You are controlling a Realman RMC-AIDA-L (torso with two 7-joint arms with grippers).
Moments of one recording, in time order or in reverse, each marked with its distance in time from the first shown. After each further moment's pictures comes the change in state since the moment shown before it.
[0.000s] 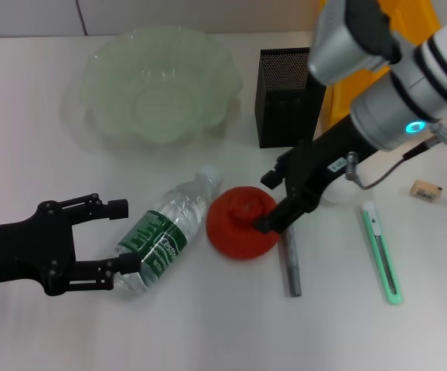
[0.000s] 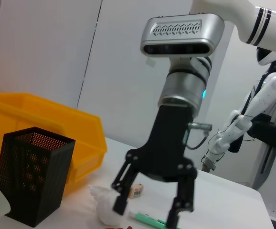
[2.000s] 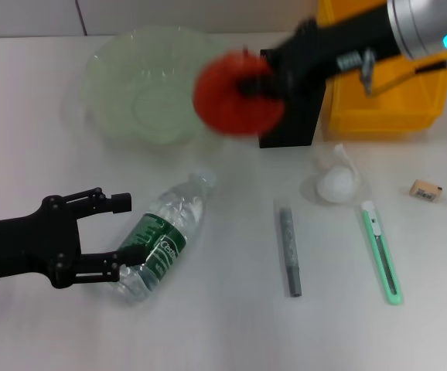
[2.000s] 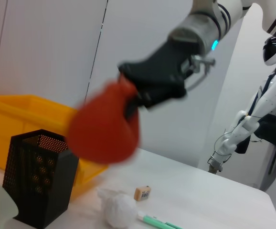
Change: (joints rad) left arm -0.006 -0.012 -0.001 0.004 -0.008 -0.026 0.000; right arm -0.109 -0.004 0.118 -0.343 0.191 0.027 -0.005
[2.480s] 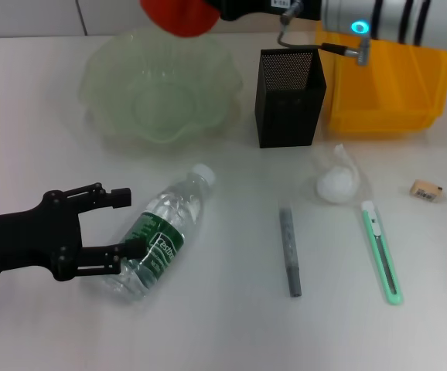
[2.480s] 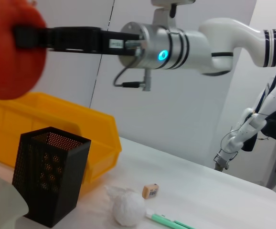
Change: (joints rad) left arm -0.008 0.001 0.000 -0.001 0.000 -0.025 -0.009; right arm 0.154 0.007 -0.009 0.736 0.731 0.531 -0.601
